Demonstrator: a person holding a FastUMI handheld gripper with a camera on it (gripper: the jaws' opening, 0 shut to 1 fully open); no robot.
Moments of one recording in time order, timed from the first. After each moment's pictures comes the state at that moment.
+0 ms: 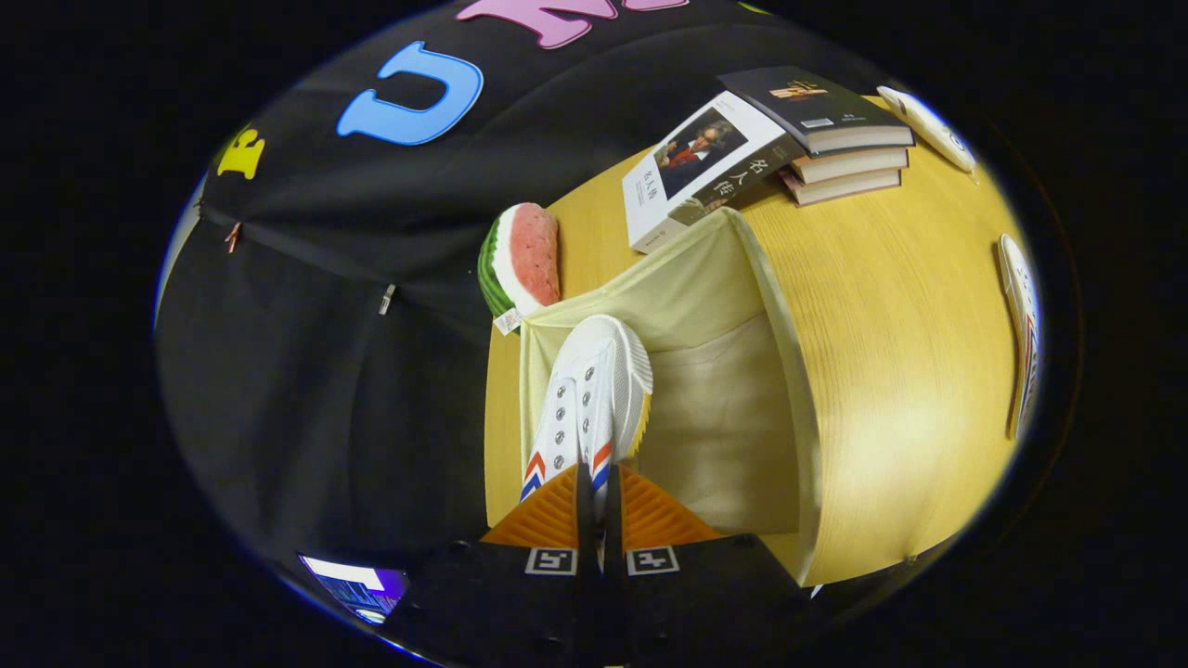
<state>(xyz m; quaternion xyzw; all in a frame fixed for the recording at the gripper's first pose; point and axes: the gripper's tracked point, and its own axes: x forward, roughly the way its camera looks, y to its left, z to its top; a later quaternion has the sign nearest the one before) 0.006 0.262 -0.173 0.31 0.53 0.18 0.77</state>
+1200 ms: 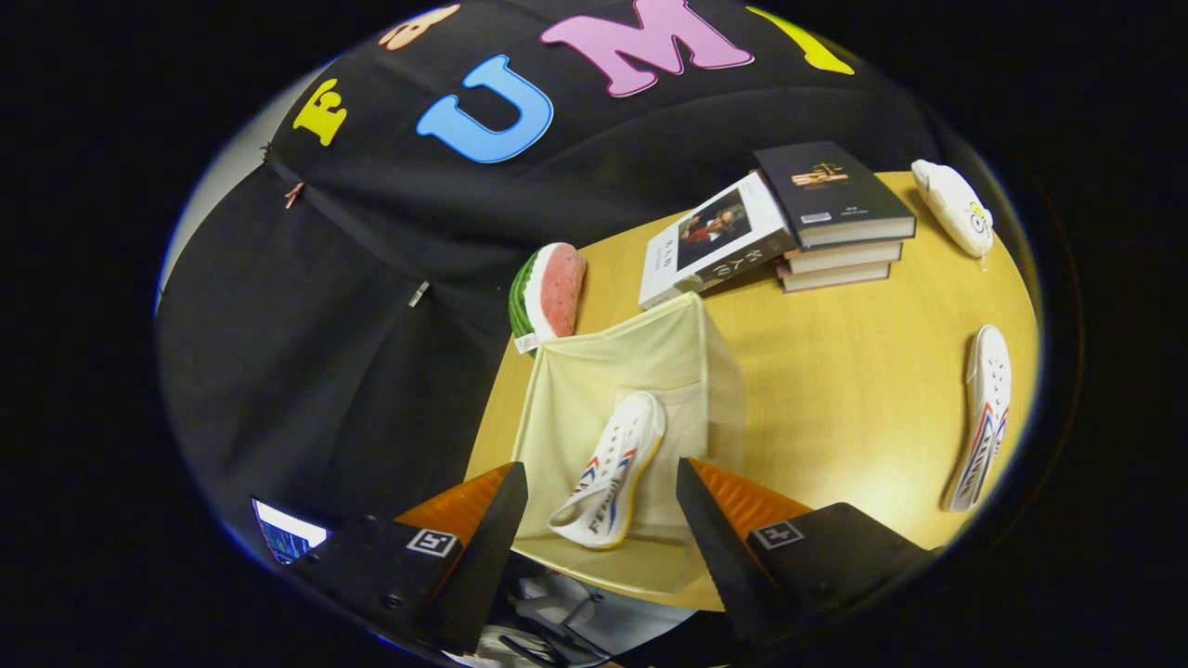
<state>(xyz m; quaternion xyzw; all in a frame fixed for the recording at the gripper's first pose) -0.003 0.159 -0.116 0.22 0.42 0.23 0.85</state>
